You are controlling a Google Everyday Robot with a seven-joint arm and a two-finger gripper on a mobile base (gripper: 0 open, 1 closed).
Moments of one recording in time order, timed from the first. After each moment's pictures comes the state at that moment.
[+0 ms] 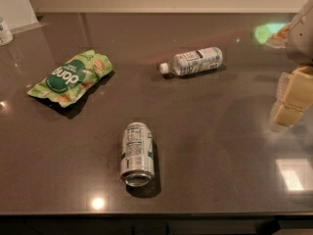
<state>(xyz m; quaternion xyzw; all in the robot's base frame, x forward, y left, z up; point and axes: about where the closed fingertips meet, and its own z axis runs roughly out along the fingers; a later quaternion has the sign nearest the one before) 0.438 -0.217 0.976 -0.60 0.78 -0.03 0.16</state>
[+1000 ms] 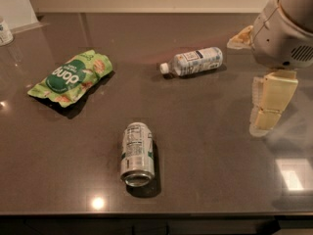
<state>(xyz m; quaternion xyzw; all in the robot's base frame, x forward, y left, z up) 0.435 -0.161 0.973 -0.70 0.70 -0.02 0.15</state>
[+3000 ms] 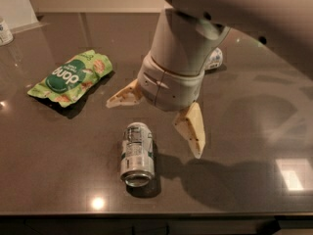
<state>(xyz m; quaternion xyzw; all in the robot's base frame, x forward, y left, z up) 0.388 0.002 0.907 -0.96 0.25 0.06 0.12</state>
